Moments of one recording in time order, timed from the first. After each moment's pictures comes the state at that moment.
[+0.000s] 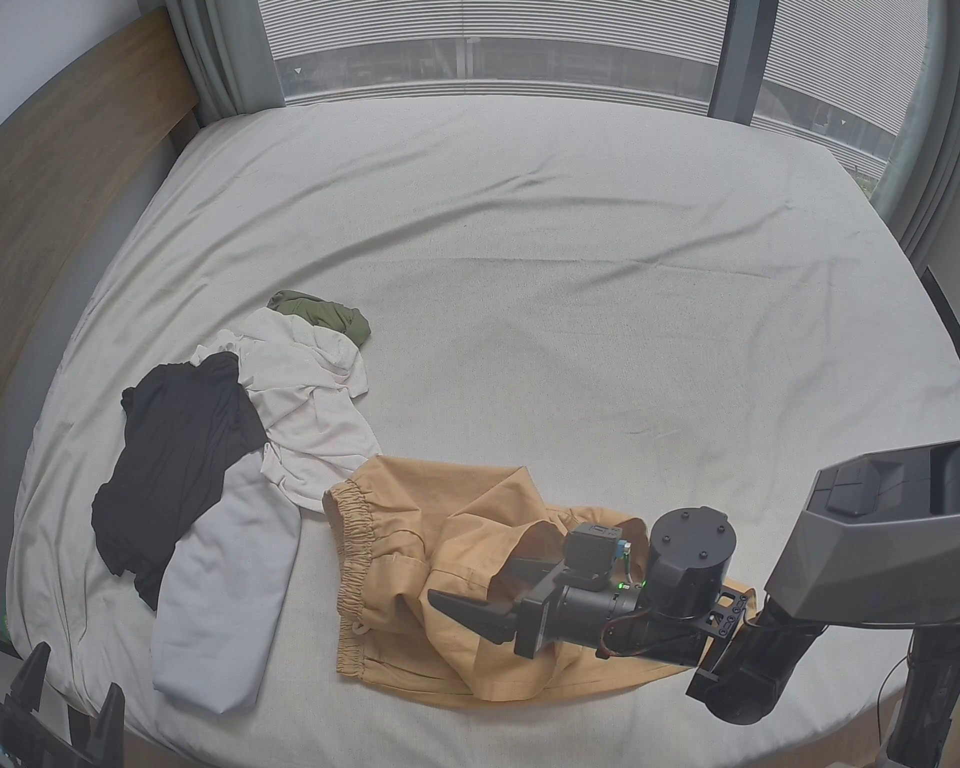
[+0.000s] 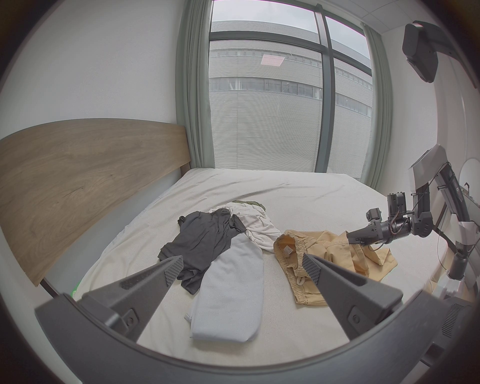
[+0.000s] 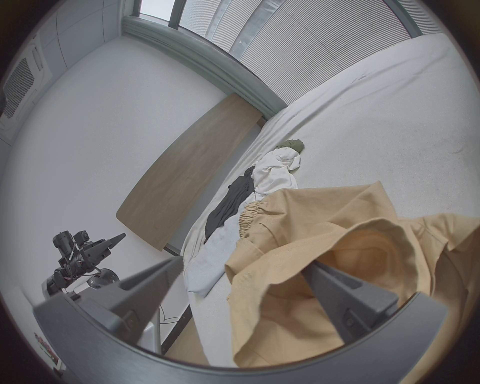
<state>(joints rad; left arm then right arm) 0.00 0.02 -0.02 0.00 -0.03 -0.01 0.80 2.22 -0.59 -1.50 0.32 0.43</state>
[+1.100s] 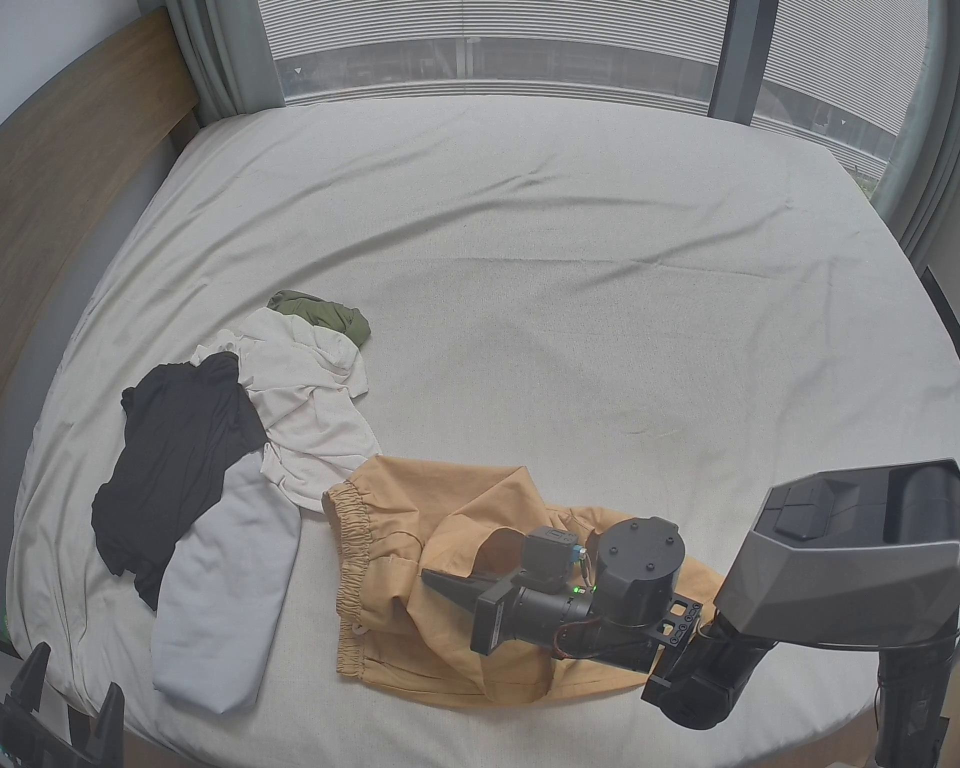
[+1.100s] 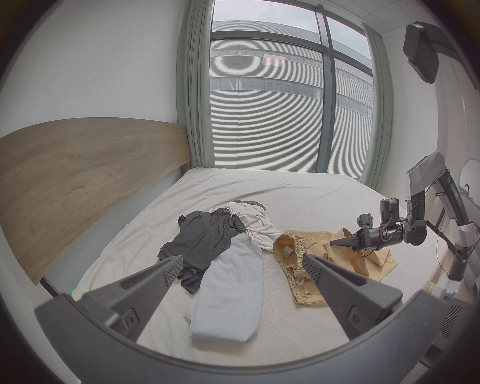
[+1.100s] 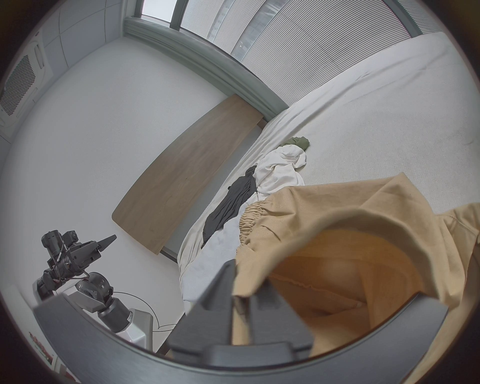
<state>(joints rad) 0.00 0.02 -0.02 0.00 -0.03 -0.02 0.83 2.32 -0.72 -1.49 0.25 0.43</state>
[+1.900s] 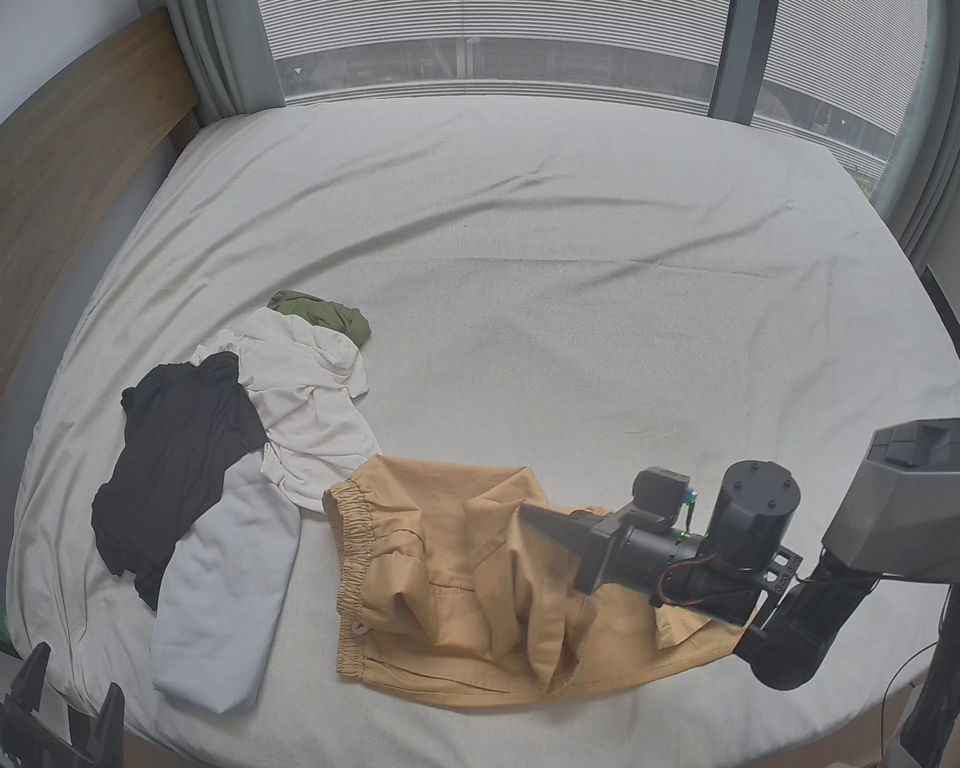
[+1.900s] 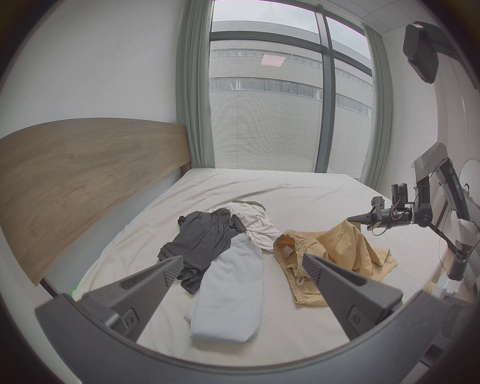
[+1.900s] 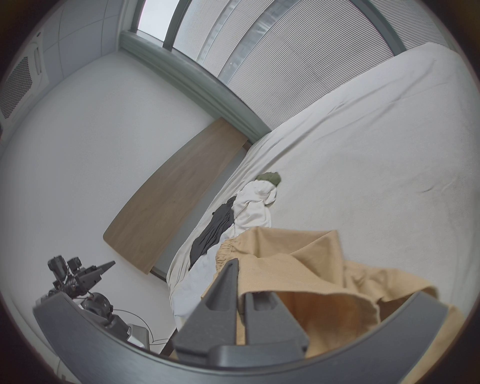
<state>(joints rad) 0.00 0.02 -0.02 0.00 -0.03 -0.01 0.64 2.11 -0.53 -1.54 0.30 0.46</state>
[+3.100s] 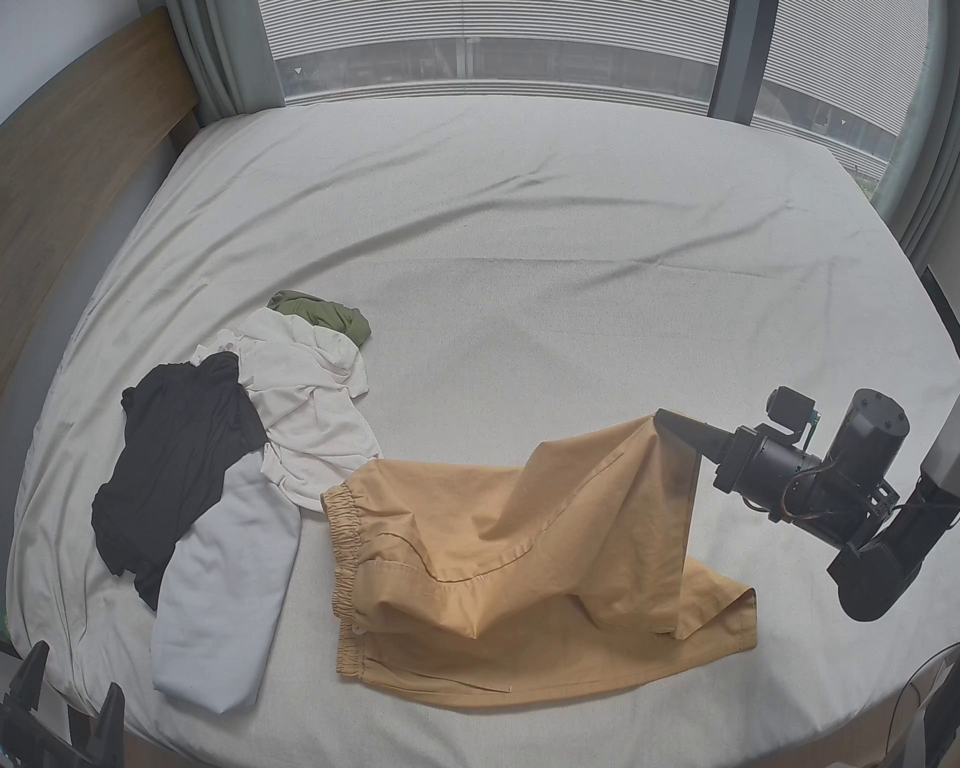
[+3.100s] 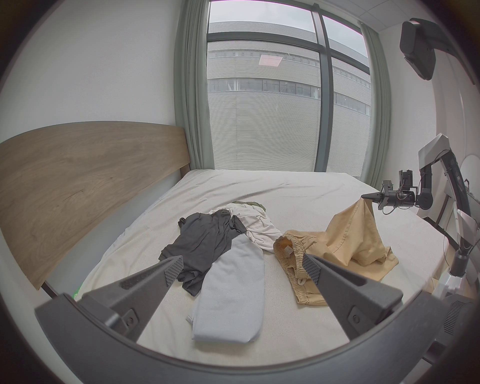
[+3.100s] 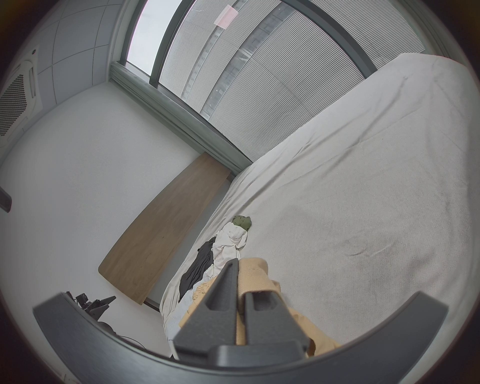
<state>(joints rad) 0.00 0.02 -0.02 -0.01 -0.03 0.00 0.30 1.94 -0.48 -1.54 0.50 0.55</state>
